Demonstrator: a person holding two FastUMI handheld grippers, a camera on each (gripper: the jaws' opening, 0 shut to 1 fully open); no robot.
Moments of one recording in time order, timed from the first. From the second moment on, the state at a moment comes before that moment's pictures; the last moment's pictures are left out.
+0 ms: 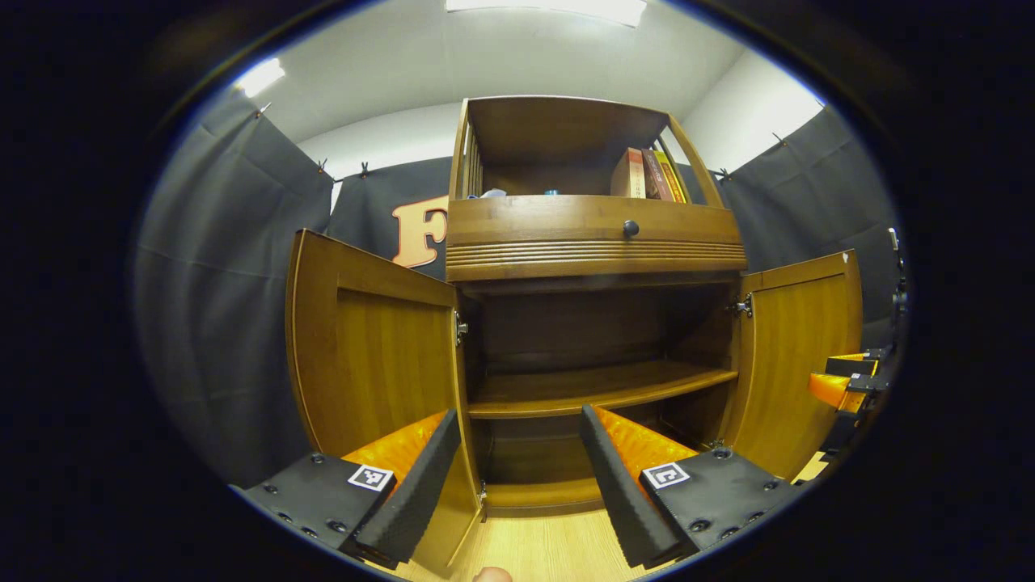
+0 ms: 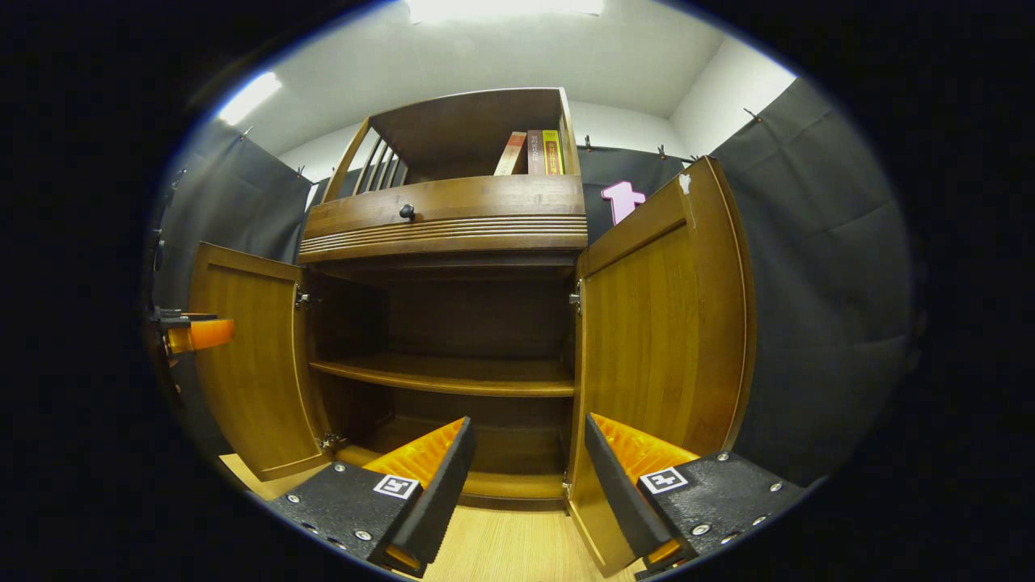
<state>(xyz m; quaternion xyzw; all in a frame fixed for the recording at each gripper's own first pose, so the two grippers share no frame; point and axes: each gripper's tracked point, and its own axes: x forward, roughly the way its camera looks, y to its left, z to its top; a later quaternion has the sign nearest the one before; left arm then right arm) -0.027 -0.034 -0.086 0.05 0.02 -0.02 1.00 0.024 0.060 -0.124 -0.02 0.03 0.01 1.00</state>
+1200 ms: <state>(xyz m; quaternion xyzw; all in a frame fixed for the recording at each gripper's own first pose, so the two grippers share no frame) -0.035 -0.033 -0.084 0.05 0.02 -0.02 1.00 0.016 0.063 -0.120 -0.02 0.03 0.02 1.00</state>
